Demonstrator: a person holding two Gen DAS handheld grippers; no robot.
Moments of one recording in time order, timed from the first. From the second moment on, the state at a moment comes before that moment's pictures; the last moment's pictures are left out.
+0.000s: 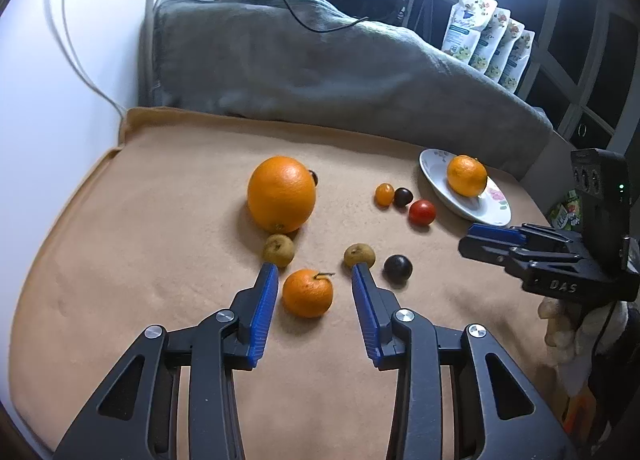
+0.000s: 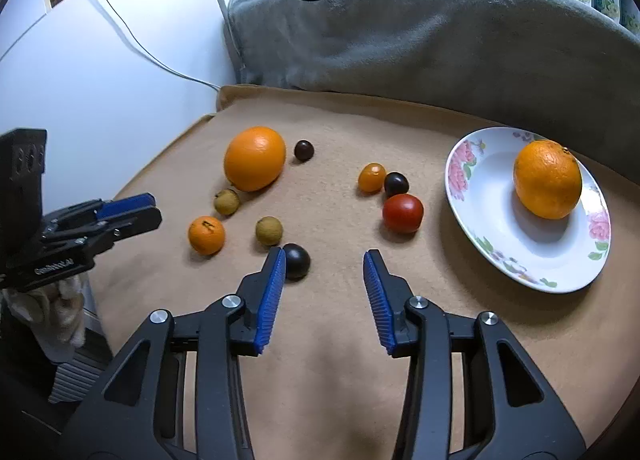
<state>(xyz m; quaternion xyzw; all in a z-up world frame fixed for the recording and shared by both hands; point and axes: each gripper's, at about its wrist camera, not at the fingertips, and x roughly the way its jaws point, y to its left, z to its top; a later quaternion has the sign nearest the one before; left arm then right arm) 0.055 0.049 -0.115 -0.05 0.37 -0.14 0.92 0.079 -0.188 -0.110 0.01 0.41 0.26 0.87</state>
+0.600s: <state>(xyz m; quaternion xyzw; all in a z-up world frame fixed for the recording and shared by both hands) 0.082 0.015 -0.118 -0.01 0.39 -0.18 0.90 0.115 -0.192 -0.111 -0.08 0.41 0.24 0.88</state>
